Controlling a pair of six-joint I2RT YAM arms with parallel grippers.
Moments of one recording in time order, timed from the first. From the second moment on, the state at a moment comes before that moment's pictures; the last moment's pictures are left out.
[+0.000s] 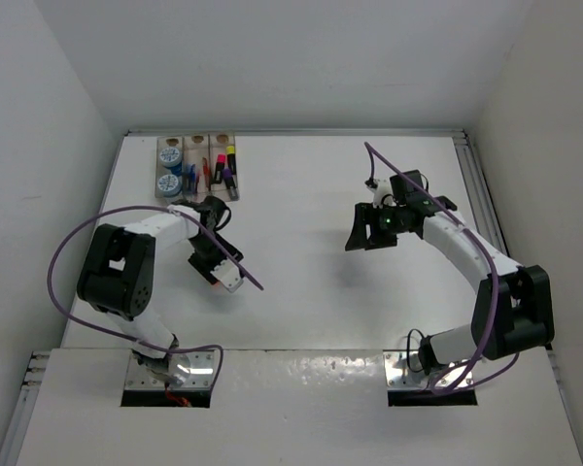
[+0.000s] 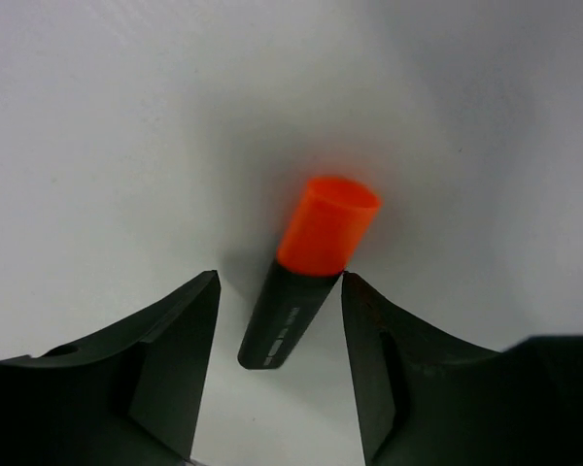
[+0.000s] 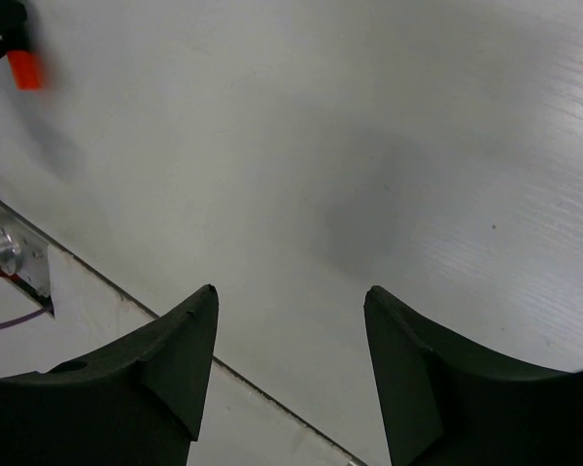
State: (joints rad) left arm -0.28 1.66 0.99 -0.88 0.19 2.05; right arm 0.23 1.43 0.96 -0.60 -0.47 0.17
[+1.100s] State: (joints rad) left arm -0.20 2.01 1.99 -0.53 0.29 0.29; right arm 0.26 1.42 0.96 -0.61 -0.49 0.19
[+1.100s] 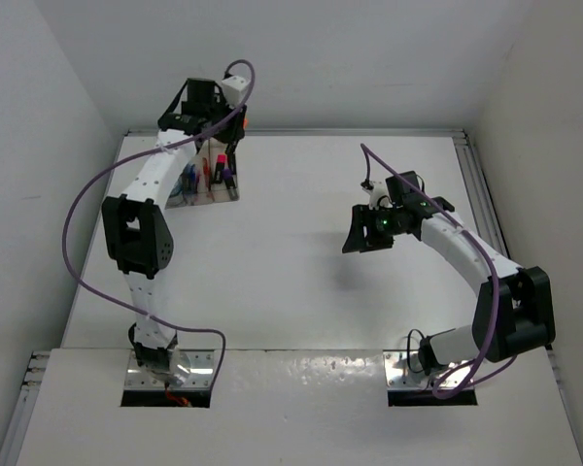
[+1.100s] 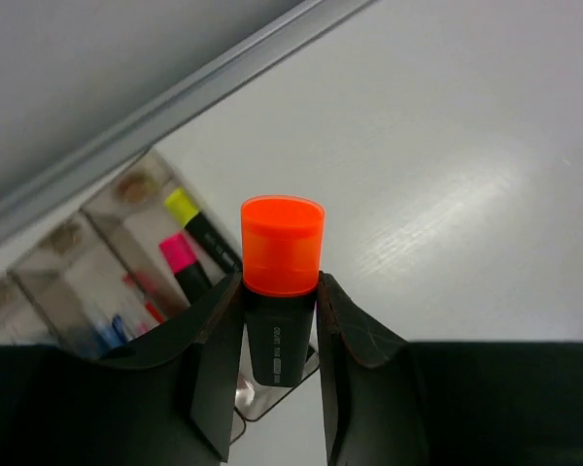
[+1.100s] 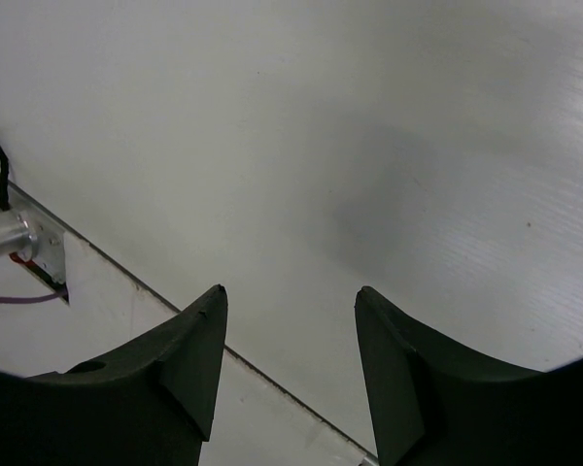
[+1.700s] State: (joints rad) left arm -0.10 2.20 1.99 -0.49 -0.07 -0.10; right arm 0.26 1.42 0.96 -0.60 -0.49 0.20
